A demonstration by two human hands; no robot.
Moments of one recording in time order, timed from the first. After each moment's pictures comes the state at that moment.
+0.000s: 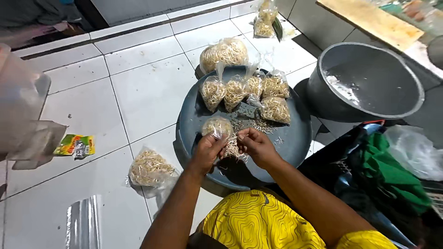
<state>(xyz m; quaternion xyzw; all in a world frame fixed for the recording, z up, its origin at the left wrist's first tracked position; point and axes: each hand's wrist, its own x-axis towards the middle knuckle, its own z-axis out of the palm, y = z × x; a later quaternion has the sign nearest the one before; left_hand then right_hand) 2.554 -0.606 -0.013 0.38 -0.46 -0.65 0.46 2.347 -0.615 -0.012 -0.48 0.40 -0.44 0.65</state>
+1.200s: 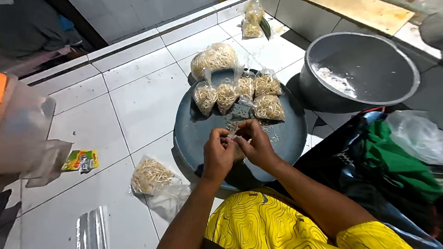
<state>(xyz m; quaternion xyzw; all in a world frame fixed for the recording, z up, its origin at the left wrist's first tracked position) 2.493 -0.596 0.014 0.60 -0.60 -0.33 0.41 2.337 -0.615 0.000 -0.69 0.46 -0.45 0.33</state>
